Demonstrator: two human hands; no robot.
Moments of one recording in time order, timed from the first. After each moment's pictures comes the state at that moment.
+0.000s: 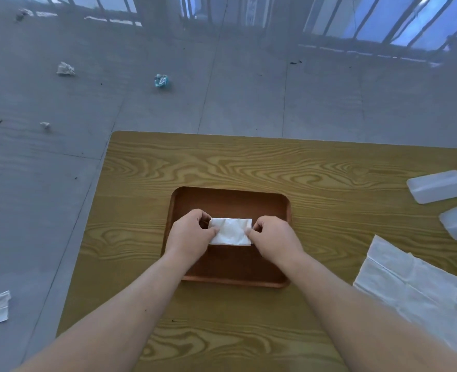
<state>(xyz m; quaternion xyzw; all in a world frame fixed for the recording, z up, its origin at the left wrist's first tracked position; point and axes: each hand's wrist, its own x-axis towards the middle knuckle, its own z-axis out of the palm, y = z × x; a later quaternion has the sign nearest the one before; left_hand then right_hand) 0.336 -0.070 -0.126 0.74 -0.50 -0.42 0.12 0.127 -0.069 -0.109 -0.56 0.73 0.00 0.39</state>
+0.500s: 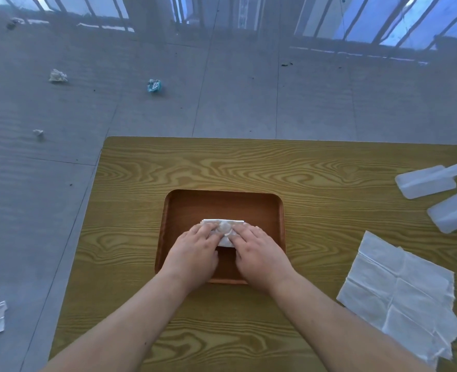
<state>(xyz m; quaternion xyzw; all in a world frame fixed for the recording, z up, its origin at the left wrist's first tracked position) 0.325 -0.040 -0.124 0.55 -0.80 -0.23 -0.10 0.133 -0.027 -0.136 -0.79 0.56 0.04 0.26</state>
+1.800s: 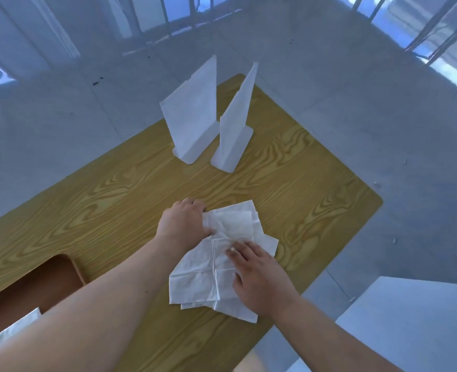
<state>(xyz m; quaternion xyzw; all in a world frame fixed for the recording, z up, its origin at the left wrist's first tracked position) -0.118 -0.042 -0.107 0.35 -0.90 -0.18 -0.19 -0.191 0.175 -0.126 -0.54 0.79 -0.05 0.29</state>
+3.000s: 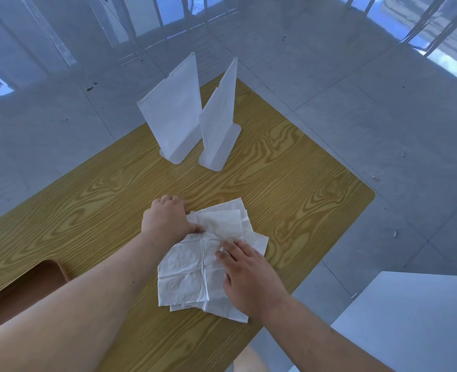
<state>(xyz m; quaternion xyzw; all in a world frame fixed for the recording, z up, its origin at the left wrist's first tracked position) -0.128 -0.050 -0.120 0.43 -0.86 -0.17 -0.20 -0.191 0.183 -0.138 -0.54 0.79 -0.07 0.27</state>
